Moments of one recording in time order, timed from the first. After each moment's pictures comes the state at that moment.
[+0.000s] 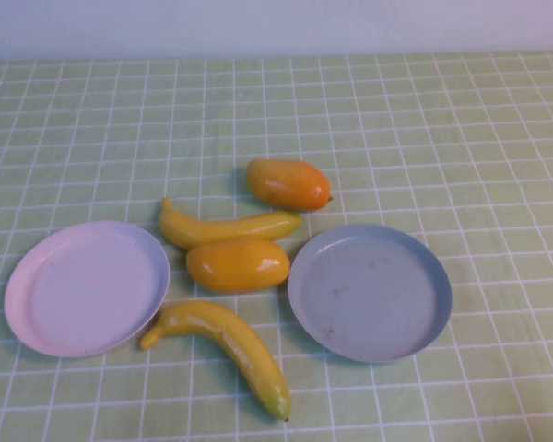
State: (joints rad) right arm 0.04 -0.01 0.03 0.20 0.34 -0.18; left arm -0.02 -0.01 0.03 0.05 0.35 -0.09
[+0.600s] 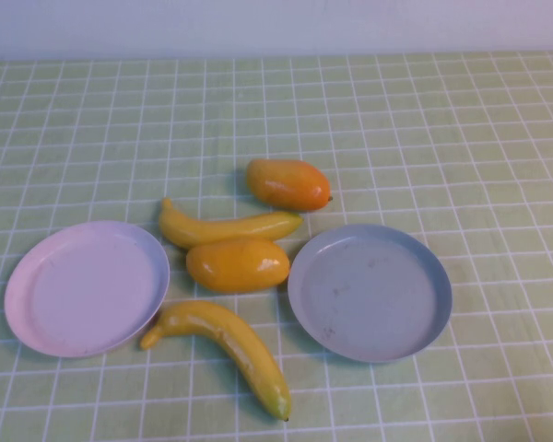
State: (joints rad) right arm 0.04 -0.01 0.03 0.20 0.34 -0.18; left arm -0.02 -0.01 0.03 0.02 0.30 -0.11
